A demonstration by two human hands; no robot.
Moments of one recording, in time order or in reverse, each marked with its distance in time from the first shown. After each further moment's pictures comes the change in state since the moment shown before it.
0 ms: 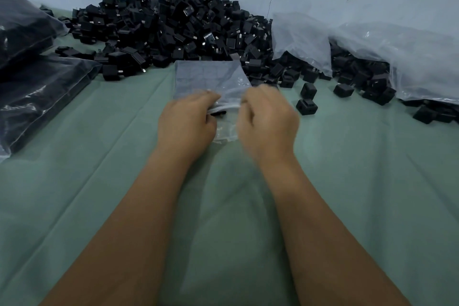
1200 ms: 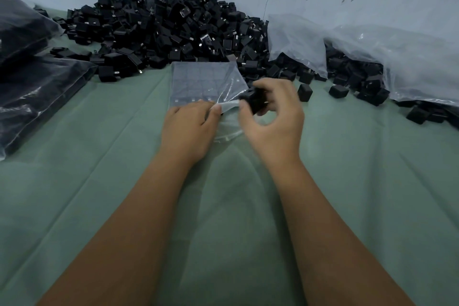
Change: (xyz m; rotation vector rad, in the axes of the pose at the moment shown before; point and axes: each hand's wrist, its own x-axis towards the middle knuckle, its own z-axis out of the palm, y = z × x) left_hand -0.001 0.009 0.002 -0.104 -0.116 -0.093; right_hand -0.004 0.010 -0.010 0.464 0.000 0.232
